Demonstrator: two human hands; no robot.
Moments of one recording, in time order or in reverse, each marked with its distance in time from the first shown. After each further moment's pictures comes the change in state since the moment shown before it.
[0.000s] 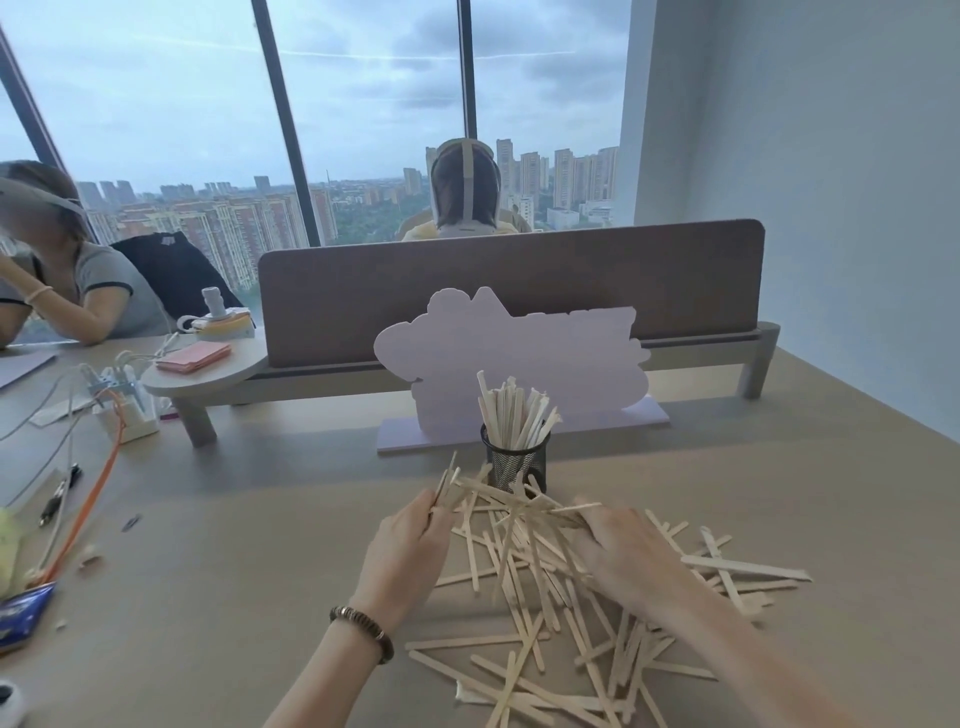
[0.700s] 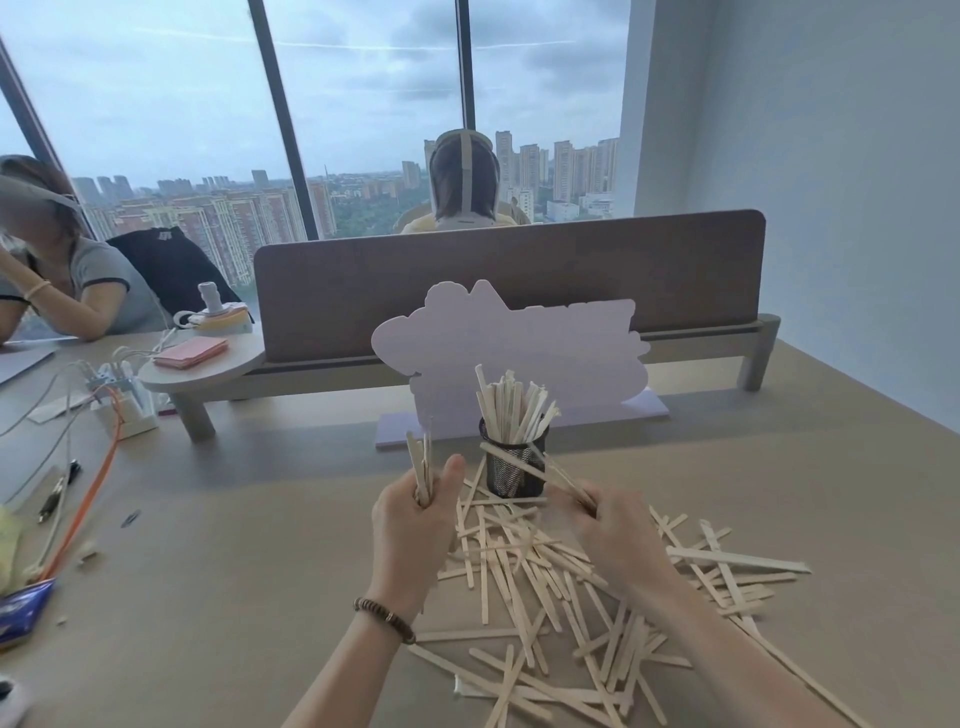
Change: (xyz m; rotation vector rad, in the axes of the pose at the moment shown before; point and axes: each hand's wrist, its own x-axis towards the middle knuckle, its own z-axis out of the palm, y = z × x) left_hand 0.001 0.016 0.011 -0.362 0.253 0.087; right_hand 0.010 -0.002 0.013 0.361 0.310 0.004
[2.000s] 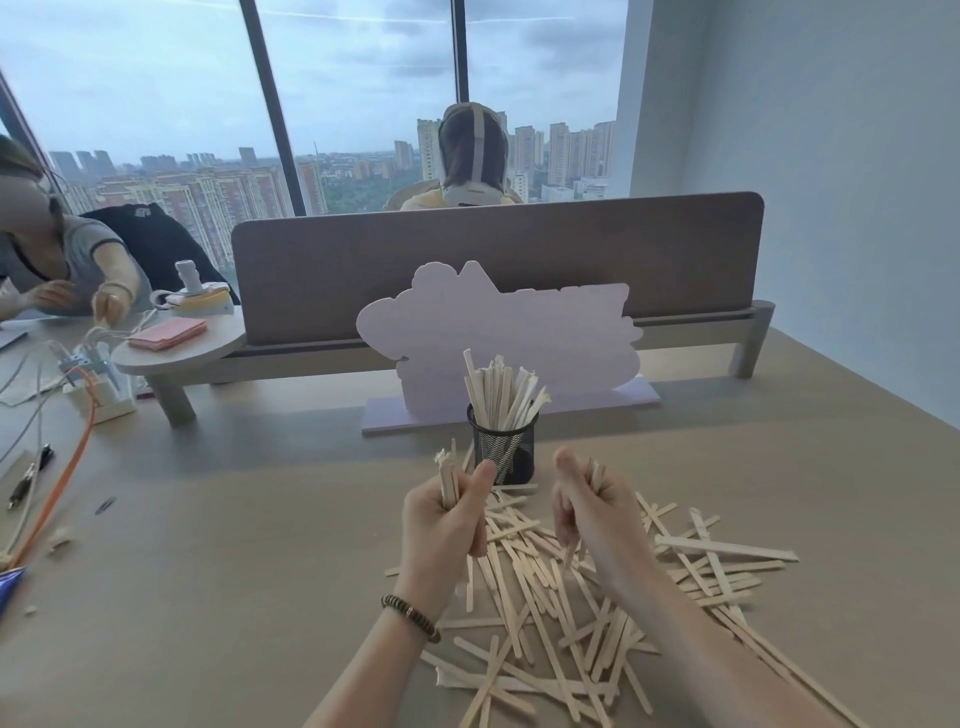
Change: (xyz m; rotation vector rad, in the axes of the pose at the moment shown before) left_hand -0.015 -0.011 0.036 -0.320 -0.127 -0.083; right_hand -0.001 -0.002 0.008 0.645 -0.011 0.136
